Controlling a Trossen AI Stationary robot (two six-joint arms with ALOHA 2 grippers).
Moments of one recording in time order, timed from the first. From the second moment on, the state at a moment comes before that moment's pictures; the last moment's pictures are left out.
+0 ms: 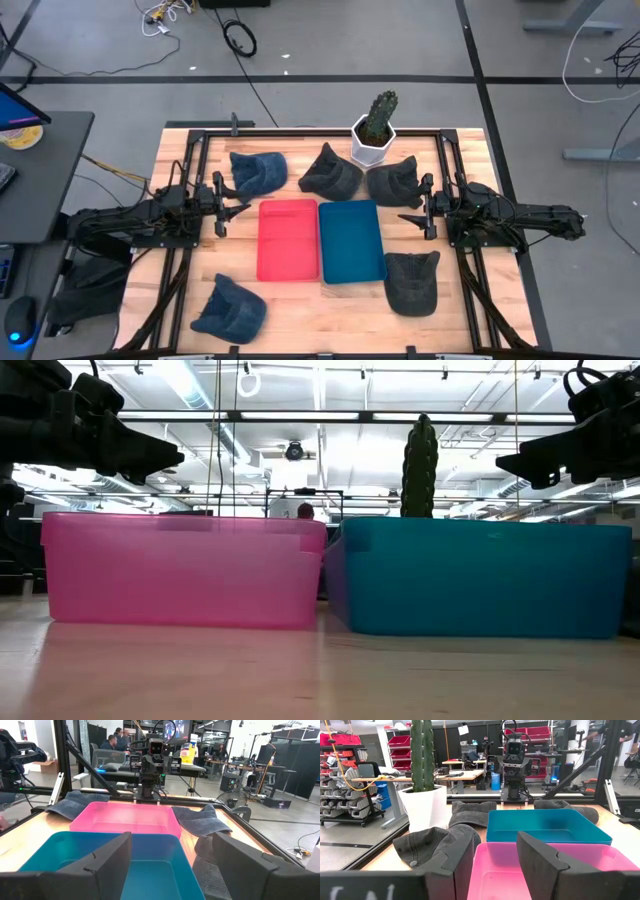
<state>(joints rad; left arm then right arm) 0.12 0.04 0.01 0.06 -0.06 0.04 -0.10 0.06 0.02 0.04 -0.08 -0.11</state>
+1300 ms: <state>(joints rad) 0.12 0.04 0.01 0.06 -0.06 0.04 -0.10 0.06 0.02 0.05 -0.08 -0.24</state>
